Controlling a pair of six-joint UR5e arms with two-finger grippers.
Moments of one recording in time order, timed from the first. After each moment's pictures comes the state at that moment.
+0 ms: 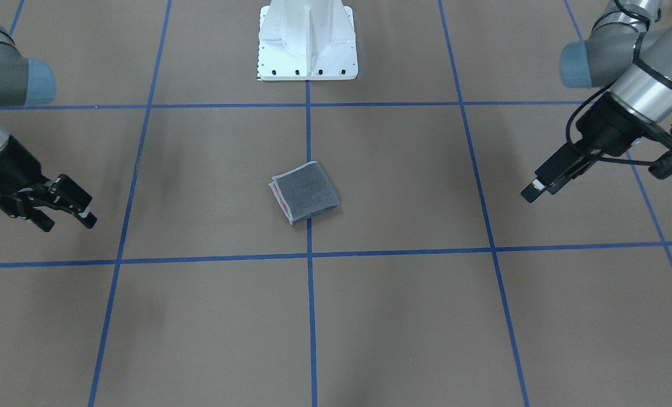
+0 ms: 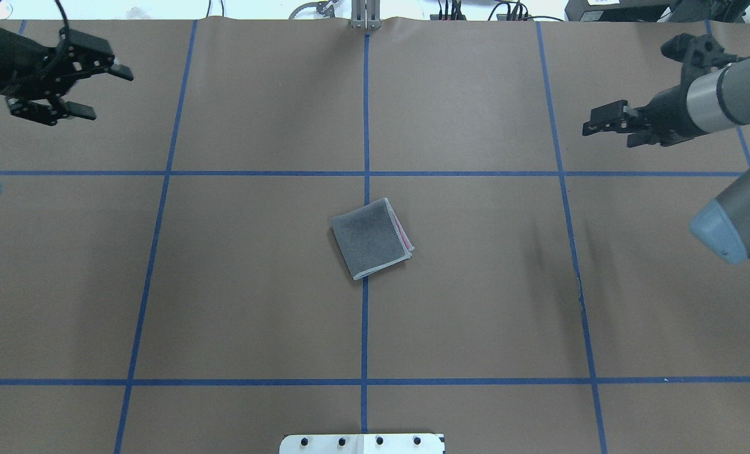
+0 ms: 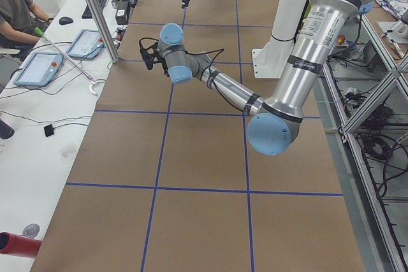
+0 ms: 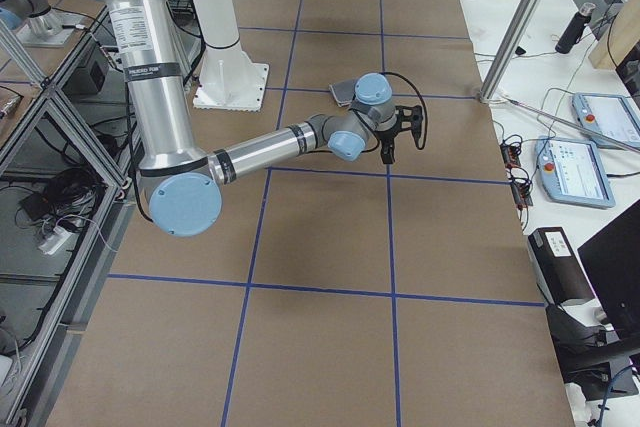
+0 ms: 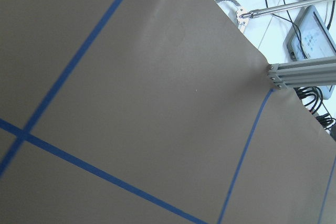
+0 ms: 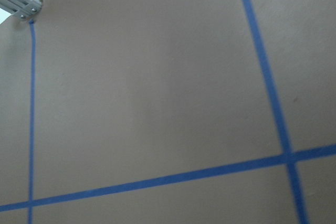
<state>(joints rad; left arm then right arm) -1.13 -1.78 -1.77 -2.27 -2.27 -1.43 1.07 -1.39 1.70 -0.98 2.15 0.99</state>
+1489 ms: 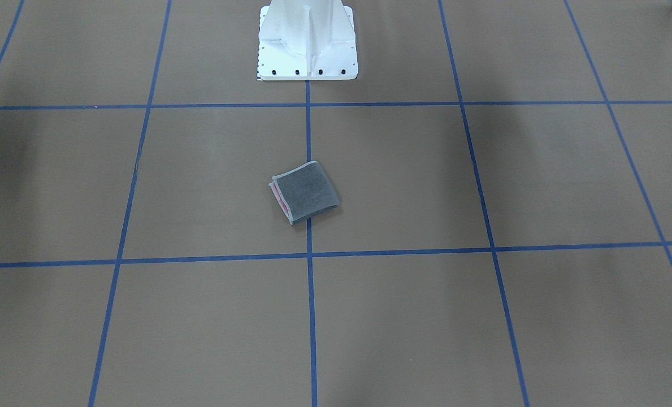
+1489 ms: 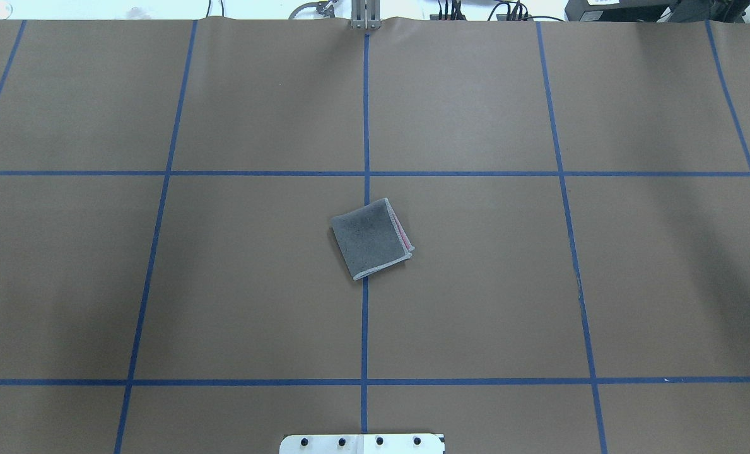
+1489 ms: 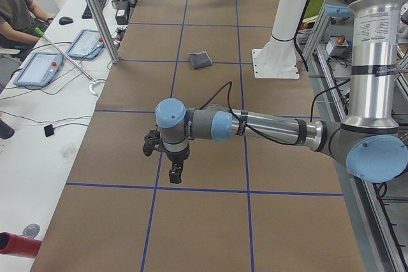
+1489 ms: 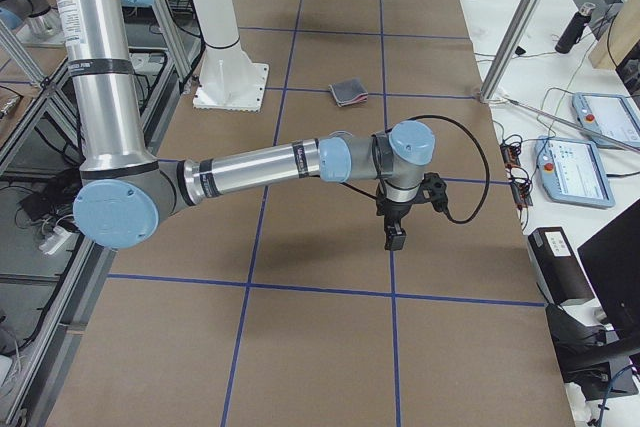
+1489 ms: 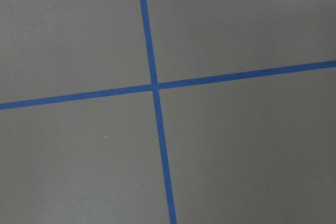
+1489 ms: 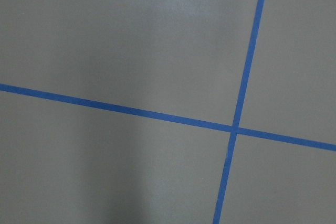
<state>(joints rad) -1.54 -1.50 -1.74 -1.48 -2.30 0.09 1.48 -1.47 1.69 -1.72 2.30 -0.06</state>
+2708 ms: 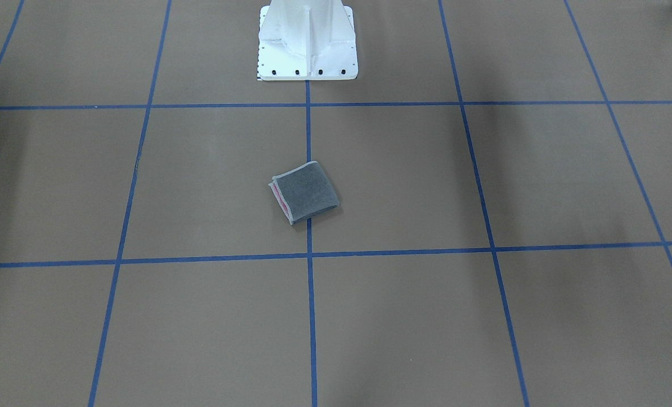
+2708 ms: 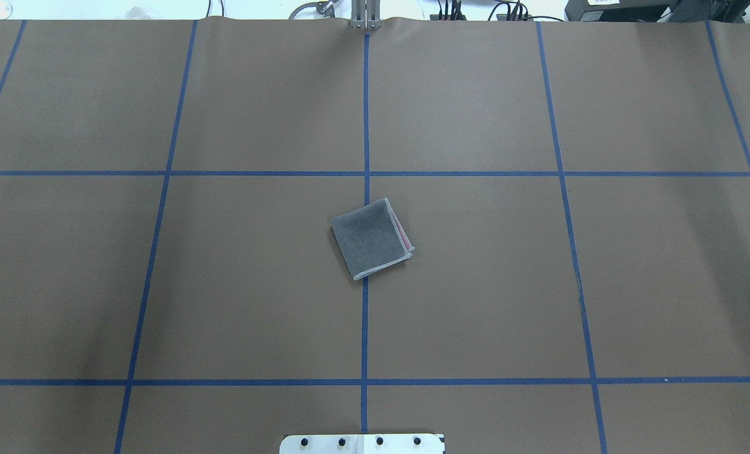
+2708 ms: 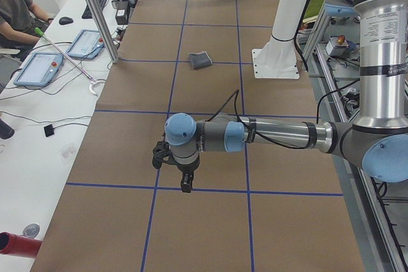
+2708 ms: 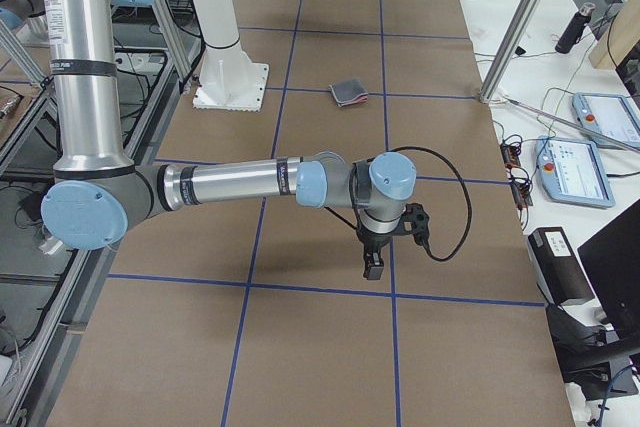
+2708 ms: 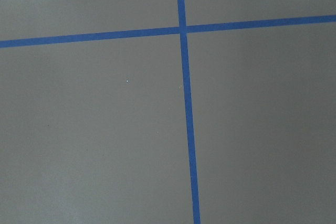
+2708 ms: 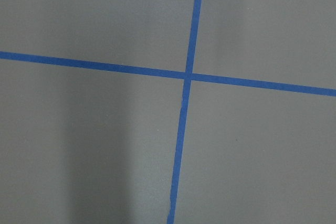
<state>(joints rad) -1.56 -1.47 -1.75 -1.48 -2.36 0.09 1.52 -1.55 1.67 -1.72 2.29 -0.08</state>
